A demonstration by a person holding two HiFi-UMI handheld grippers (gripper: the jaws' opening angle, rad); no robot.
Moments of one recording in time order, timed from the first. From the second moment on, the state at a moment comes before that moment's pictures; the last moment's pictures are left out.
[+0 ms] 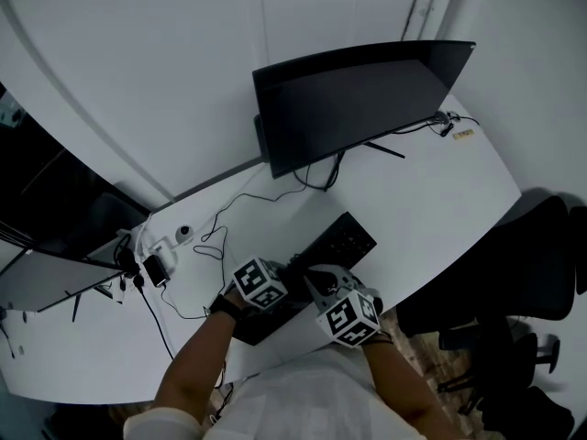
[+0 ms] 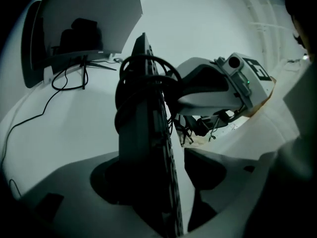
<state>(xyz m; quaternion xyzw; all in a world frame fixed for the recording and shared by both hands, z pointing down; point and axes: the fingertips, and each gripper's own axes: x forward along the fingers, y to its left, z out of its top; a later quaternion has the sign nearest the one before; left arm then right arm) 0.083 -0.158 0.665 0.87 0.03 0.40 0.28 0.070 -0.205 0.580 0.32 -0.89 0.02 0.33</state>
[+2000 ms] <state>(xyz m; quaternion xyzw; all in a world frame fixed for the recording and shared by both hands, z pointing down) 0.010 -0.237 0.436 0.94 -0.32 0.03 0.14 0.174 -0.218 0.448 0.44 -0.89 0.13 0.00</state>
